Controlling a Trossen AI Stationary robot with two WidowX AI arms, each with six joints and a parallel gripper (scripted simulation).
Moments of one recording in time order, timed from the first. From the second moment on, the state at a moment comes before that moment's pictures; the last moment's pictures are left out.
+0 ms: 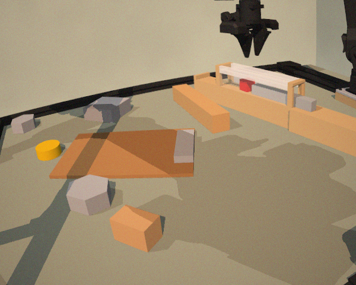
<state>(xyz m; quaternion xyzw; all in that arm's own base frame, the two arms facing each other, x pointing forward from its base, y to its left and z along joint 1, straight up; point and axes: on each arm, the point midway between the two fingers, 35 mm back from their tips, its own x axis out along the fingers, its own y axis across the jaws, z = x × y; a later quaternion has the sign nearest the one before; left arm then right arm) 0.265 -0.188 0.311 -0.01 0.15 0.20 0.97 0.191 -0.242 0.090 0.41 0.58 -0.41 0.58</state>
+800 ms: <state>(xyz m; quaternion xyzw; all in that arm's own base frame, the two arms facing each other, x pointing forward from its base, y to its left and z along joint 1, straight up) 0.265 -0.188 0.311 -0.01 0.15 0.20 0.97 0.193 -0.247 0.062 0.41 0.57 -0.41 0.58</state>
